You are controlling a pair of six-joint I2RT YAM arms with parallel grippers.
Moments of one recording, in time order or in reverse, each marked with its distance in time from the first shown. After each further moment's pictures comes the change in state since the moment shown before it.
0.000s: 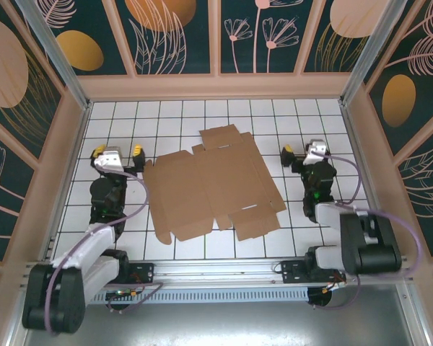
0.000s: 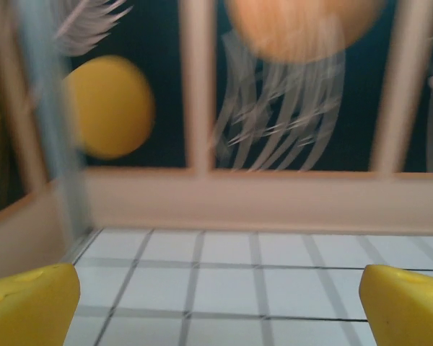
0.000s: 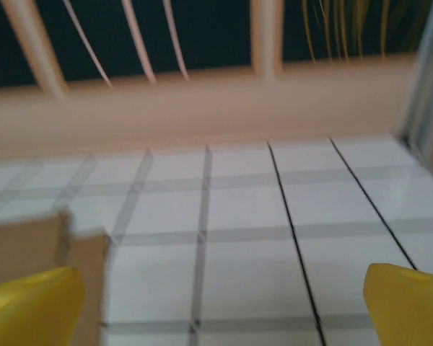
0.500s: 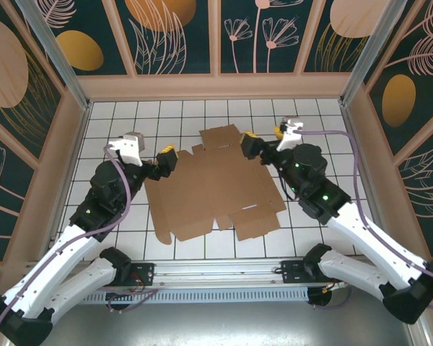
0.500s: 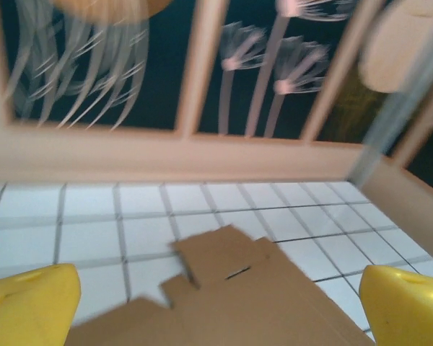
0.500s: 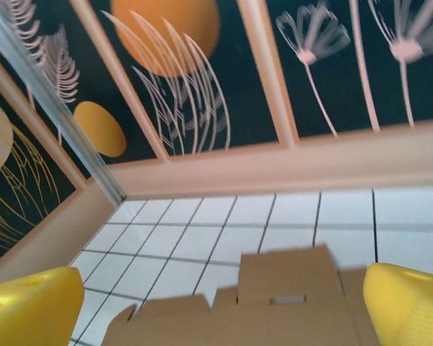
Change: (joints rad) left arm -0.423 -0.188 0.492 -0.981 -0.124 -0.369; right arm 0.555 -0.396 0.529 -0.977 0.191 0.320
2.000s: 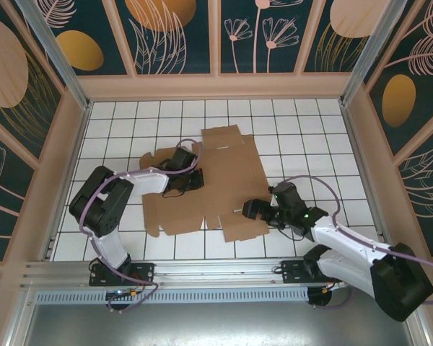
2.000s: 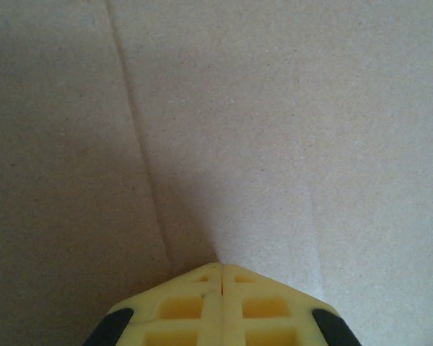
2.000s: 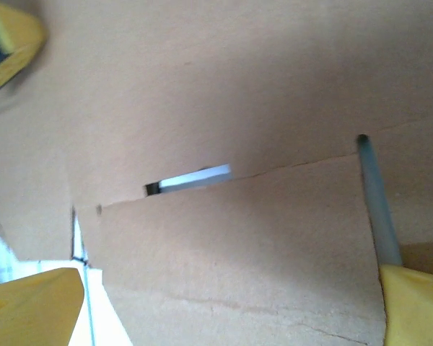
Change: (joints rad) left arm 0.003 1.065 0.174 0.051 0.402 -0.328; right arm -0.050 0.076 -0.547 -0.122 -0.505 0.441
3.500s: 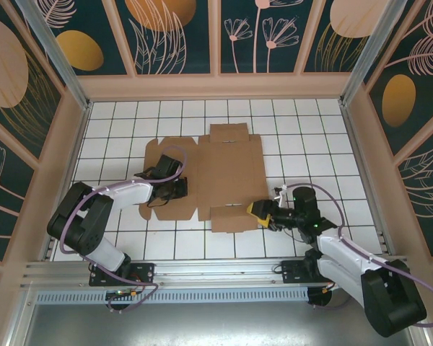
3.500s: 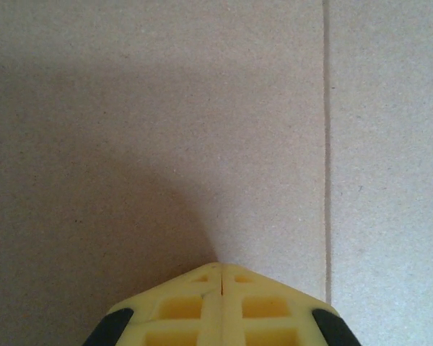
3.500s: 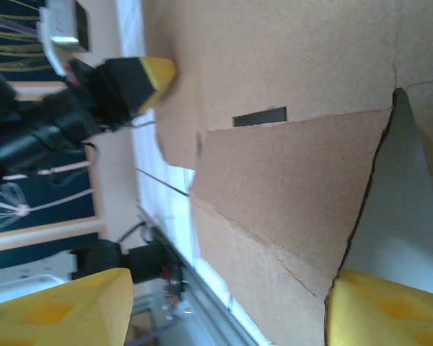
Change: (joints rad) left arm 0.061 -0.223 -0.189 -0.101 -0.060 0.093; right arm -0.239 -0.064 -0.211 0.431 -0.530 0.212
